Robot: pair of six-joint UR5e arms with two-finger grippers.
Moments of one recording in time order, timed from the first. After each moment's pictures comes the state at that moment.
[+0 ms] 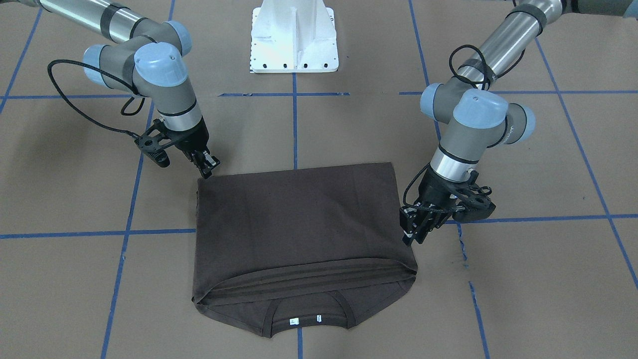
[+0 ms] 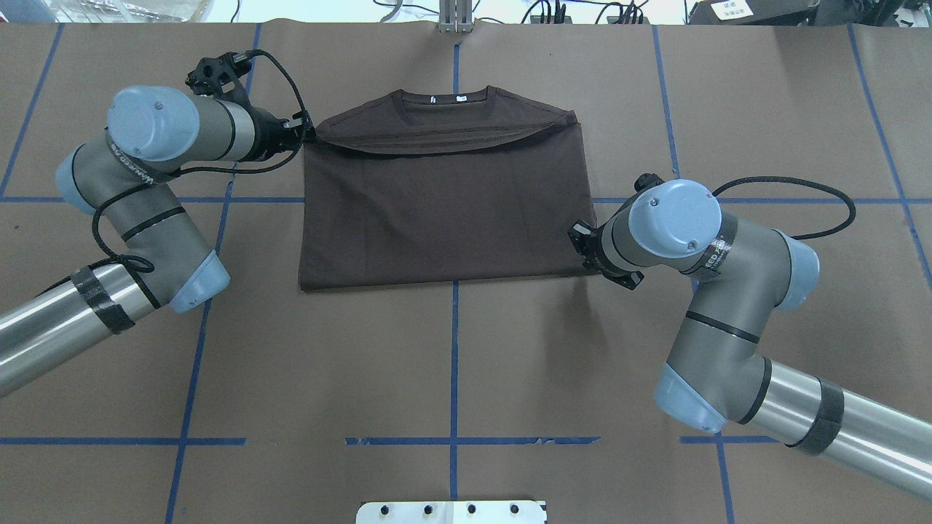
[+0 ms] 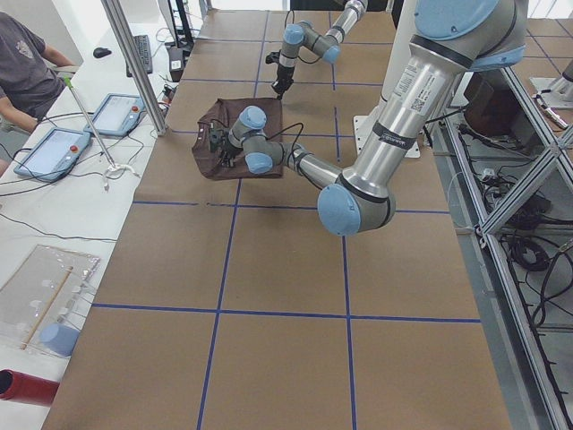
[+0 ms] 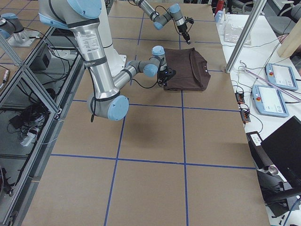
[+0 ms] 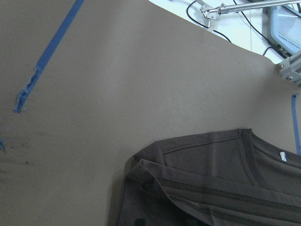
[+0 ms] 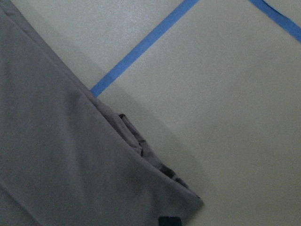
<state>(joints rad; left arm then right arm) -0.79 -2.10 -1.37 -2.36 -1.73 -1.44 0.57 -1.18 1.73 -1.32 1.76 1.93</state>
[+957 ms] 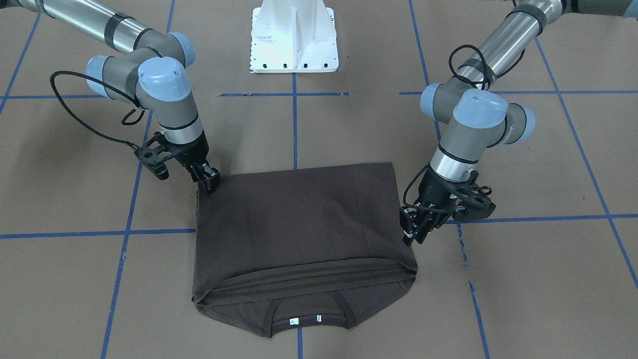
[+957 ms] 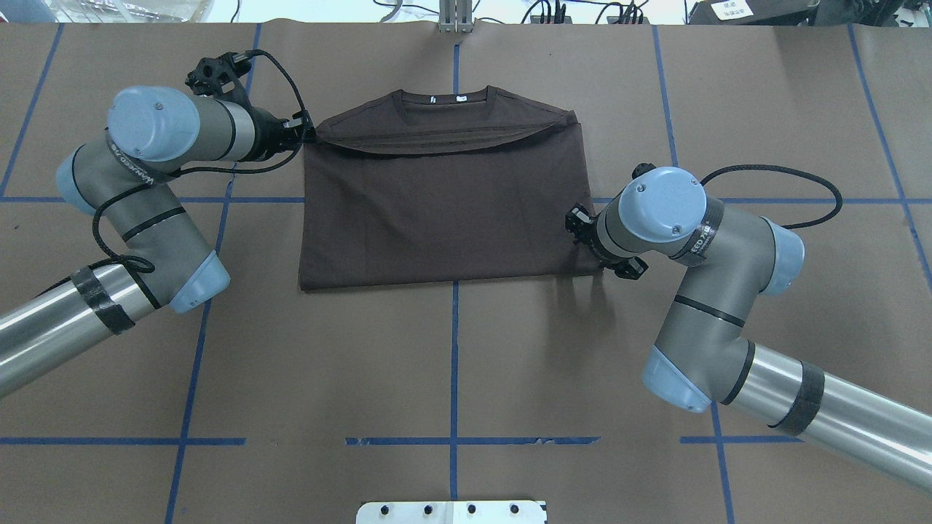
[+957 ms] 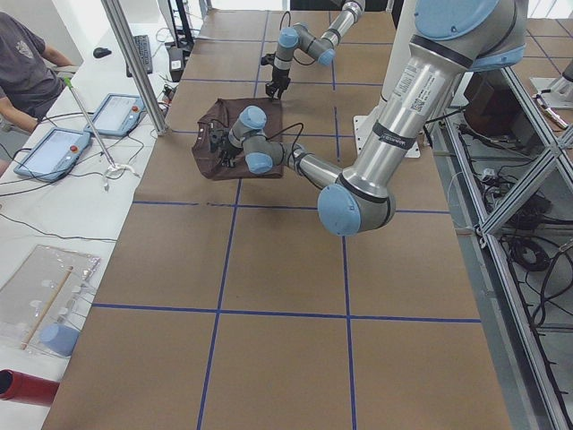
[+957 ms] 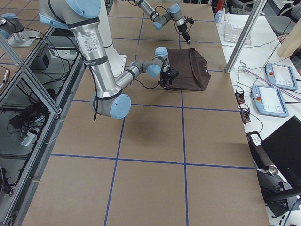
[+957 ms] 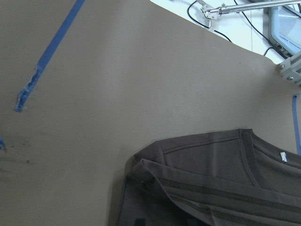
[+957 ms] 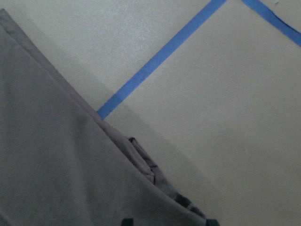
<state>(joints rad) -0.78 -2.10 -1.37 -2.36 -1.73 -1.45 0.59 -1.14 1.65 -1.32 1.76 1.93</state>
